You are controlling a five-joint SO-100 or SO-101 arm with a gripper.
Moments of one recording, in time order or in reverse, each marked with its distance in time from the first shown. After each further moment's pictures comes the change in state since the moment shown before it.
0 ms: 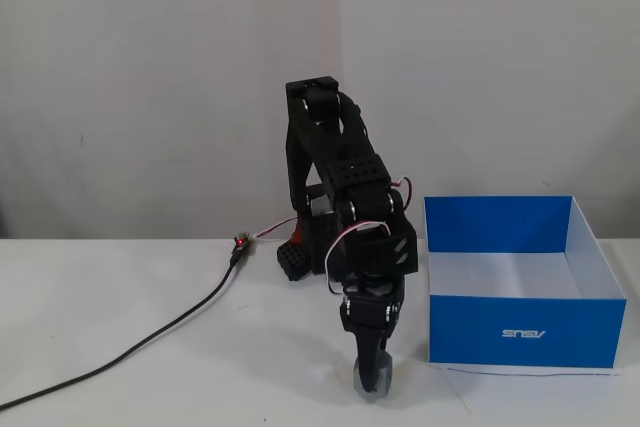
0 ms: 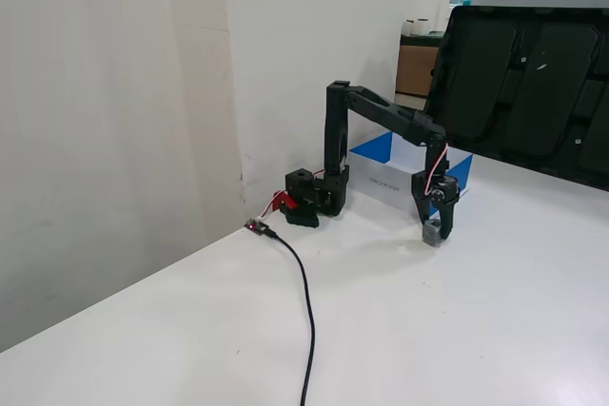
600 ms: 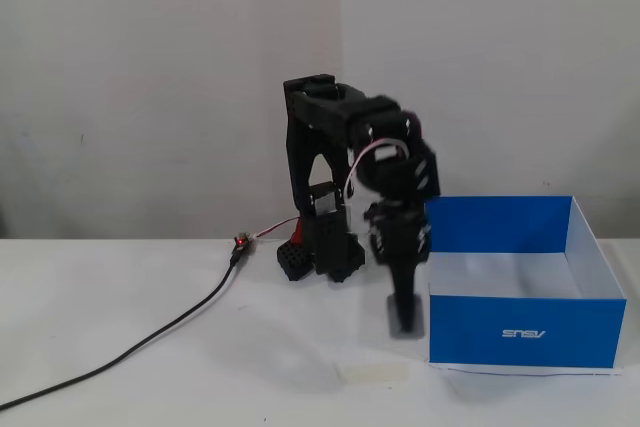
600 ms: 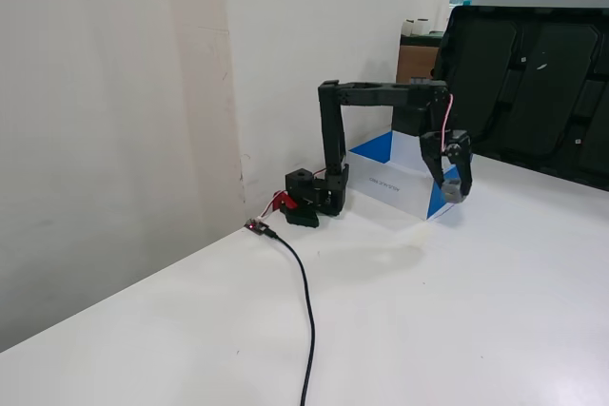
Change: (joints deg) arm -7.0 8.3 -19.0 18.5 -8.3
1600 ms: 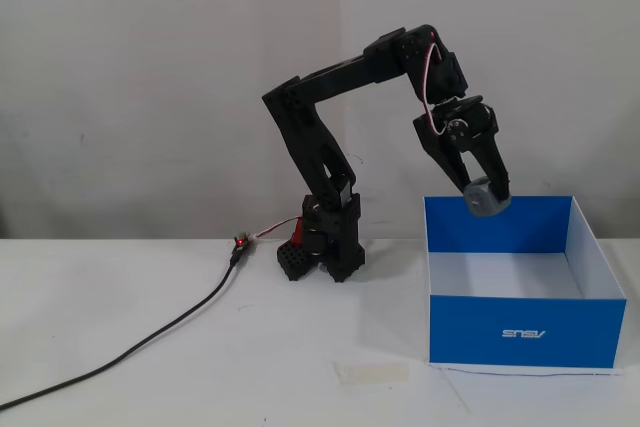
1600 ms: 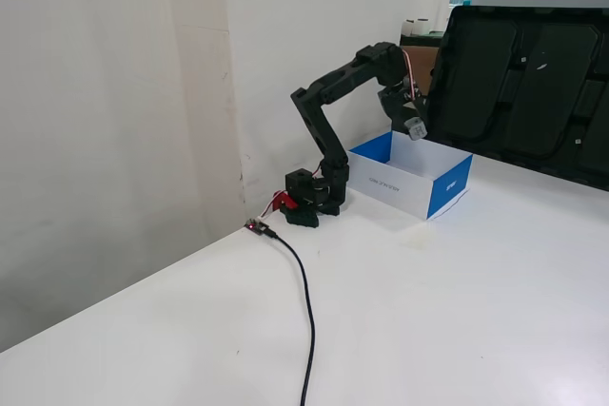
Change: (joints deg) arm -39.3 19.2 2.7 7.9 -5.4
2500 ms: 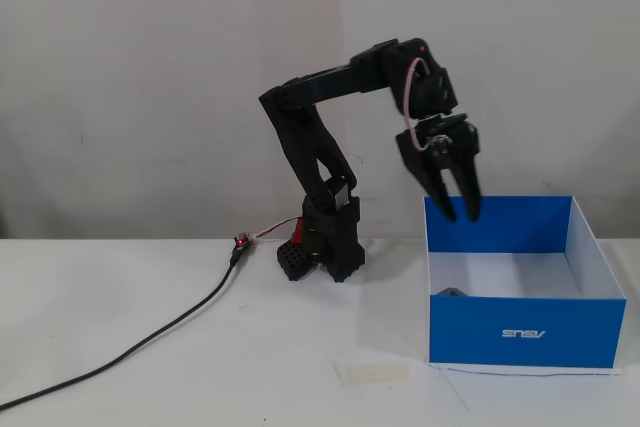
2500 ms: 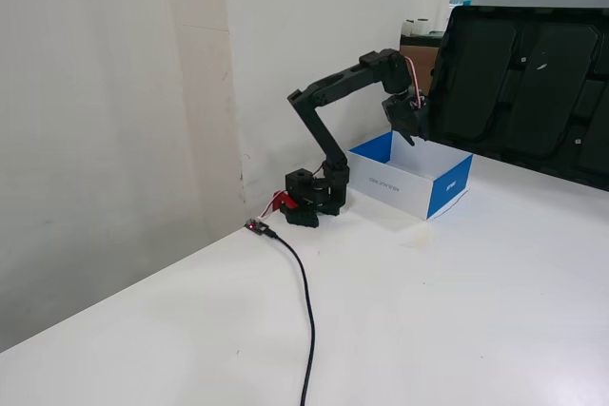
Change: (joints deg) arm 12.7 4.7 6.4 -0.5 -14.1
